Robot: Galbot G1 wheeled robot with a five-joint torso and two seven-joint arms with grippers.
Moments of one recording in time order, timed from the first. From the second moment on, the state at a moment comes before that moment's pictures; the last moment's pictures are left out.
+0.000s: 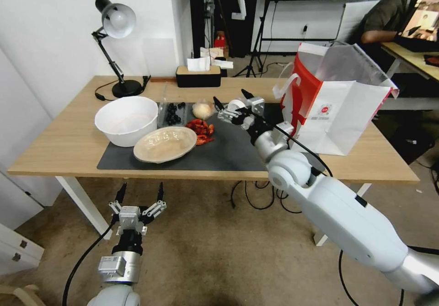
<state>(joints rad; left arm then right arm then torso) 1.70 -1.58 -0.62 -2.05 -0.01 -0.26 0.07 -0.52 1.03 -0.25 1.72 0.74 -0.02 0.25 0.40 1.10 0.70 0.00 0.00</state>
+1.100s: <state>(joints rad) 1.69 -1.58 -0.61 -2.03 -0.01 -0.25 0.07 -0.31 1.12 -0.33 1.35 0.68 -0.27 0.21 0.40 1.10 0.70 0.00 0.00</state>
